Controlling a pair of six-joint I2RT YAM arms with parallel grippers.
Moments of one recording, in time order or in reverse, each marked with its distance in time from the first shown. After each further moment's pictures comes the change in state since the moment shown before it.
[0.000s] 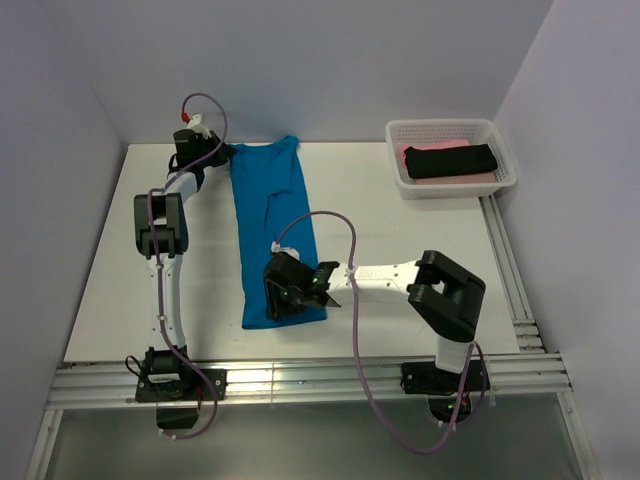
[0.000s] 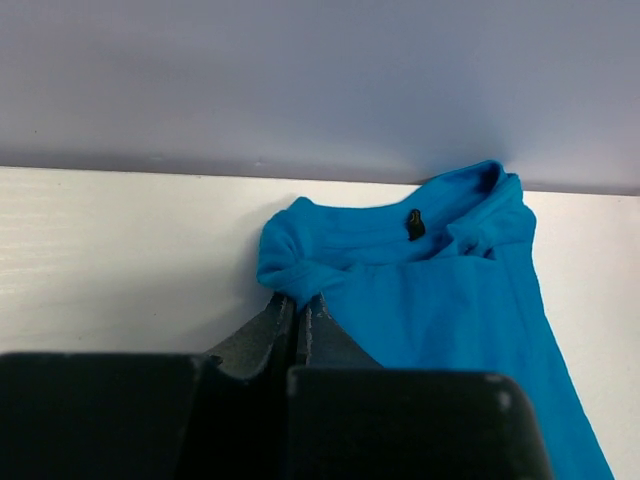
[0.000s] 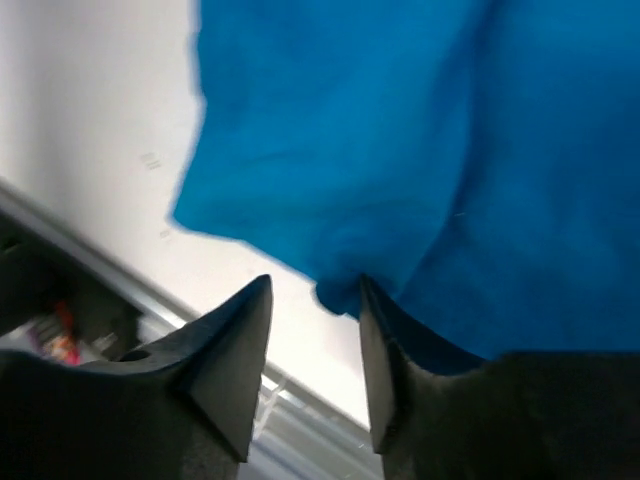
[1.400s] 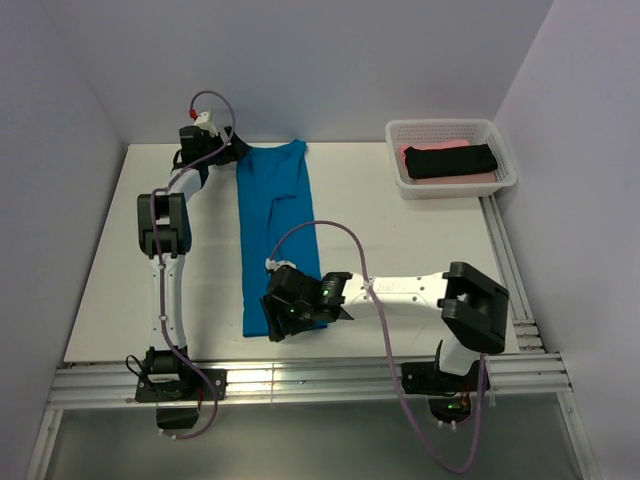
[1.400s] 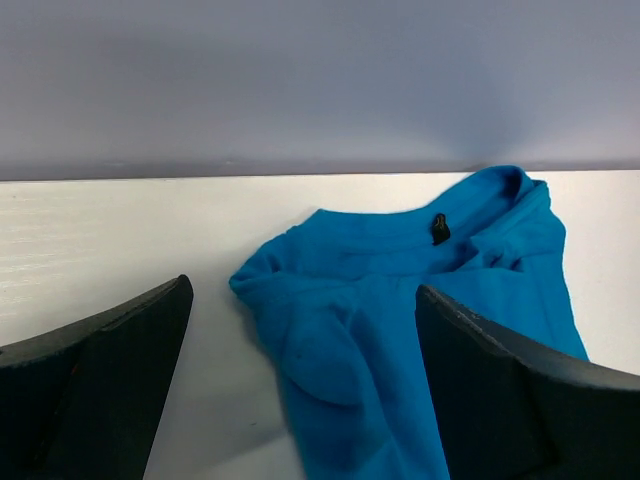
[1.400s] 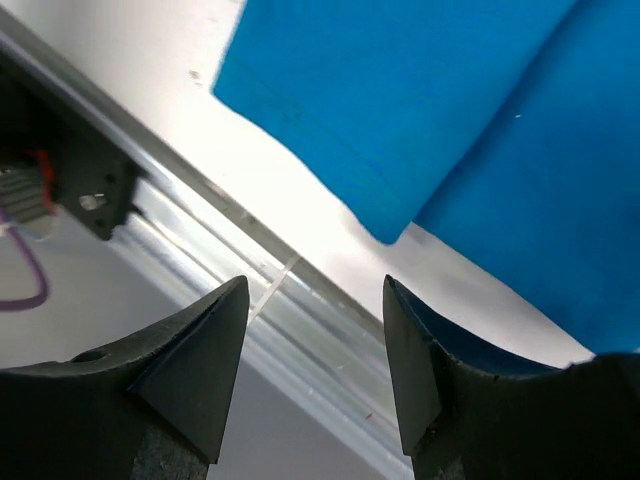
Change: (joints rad) left arm -0.025 0.000 0.044 -0.077 -0.011 0.075; right arm 0.098 -0.101 -0.026 -0.133 -0.041 -0.105
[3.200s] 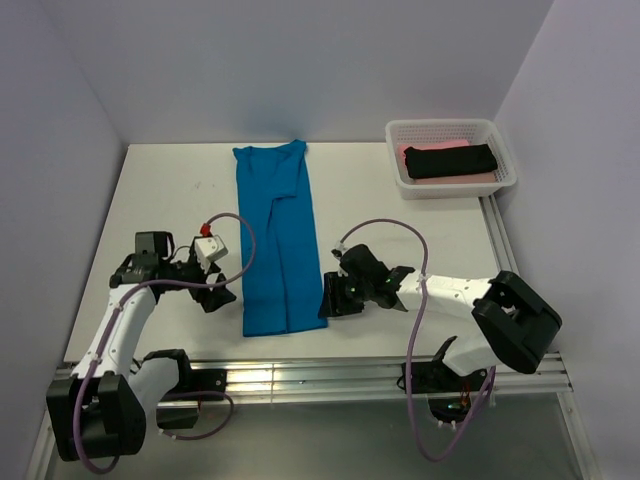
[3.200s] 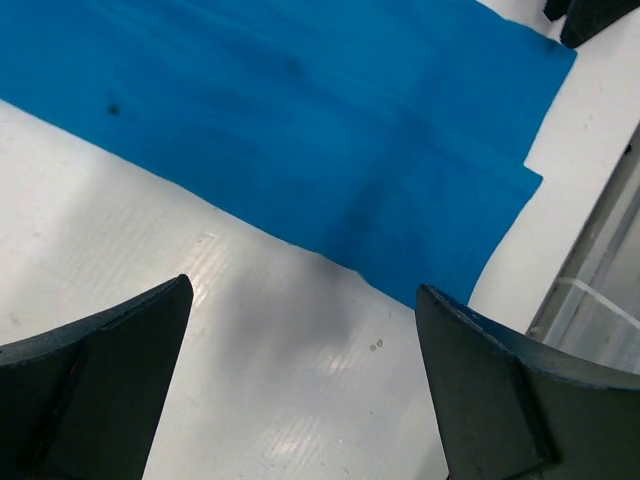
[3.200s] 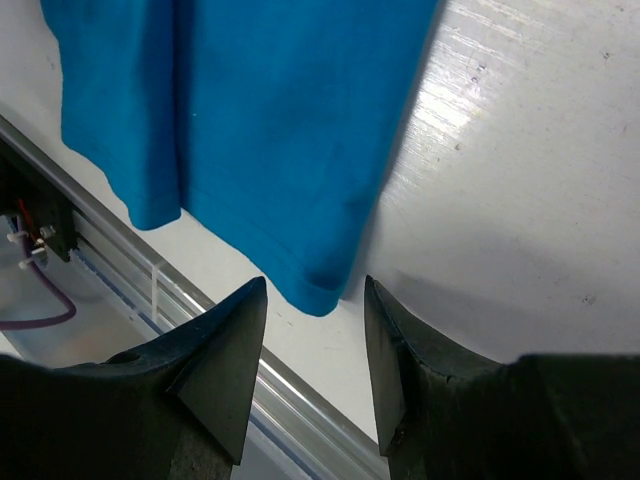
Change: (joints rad) left arm 0.057 -1.688 -1.516 -0.865 0.390 1.132; right arm -0.416 -0.291 -0.489 0.293 -0.257 -0.066
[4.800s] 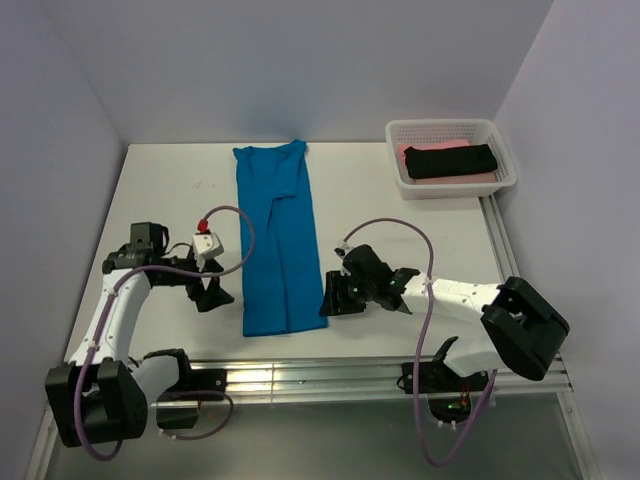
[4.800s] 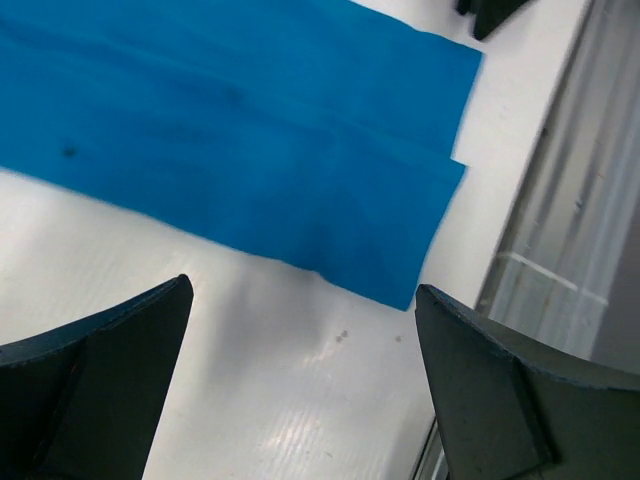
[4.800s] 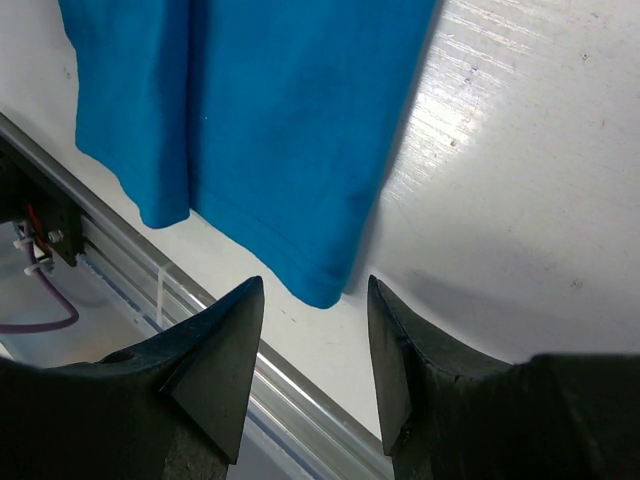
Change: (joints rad) left arm 0.040 0.082 0.137 -0.250 0.120 0.198; right arm 0.003 -0.046 -0.017 -0.001 0.030 0.010
